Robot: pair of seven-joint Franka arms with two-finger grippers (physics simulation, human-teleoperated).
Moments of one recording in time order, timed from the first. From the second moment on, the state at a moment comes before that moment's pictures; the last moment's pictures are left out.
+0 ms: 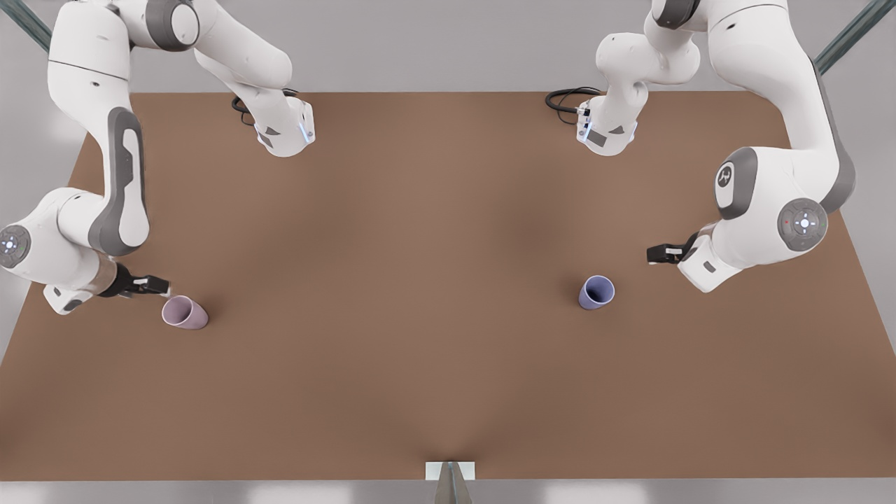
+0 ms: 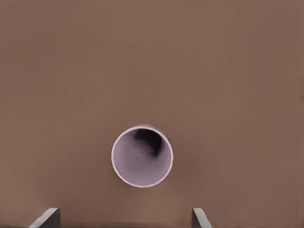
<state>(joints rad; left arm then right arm) -0.19 0.23 0.13 -1.55 -0.08 1.55 -0.04 -0.37 0.33 0.08 -1.80 0.02 2.06 -0.33</state>
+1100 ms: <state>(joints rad) -0.20 0.22 0.13 -1.59 -0.08 1.57 -0.06 -0.40 0.56 0.08 -1.81 0.02 2.27 -0.39</state>
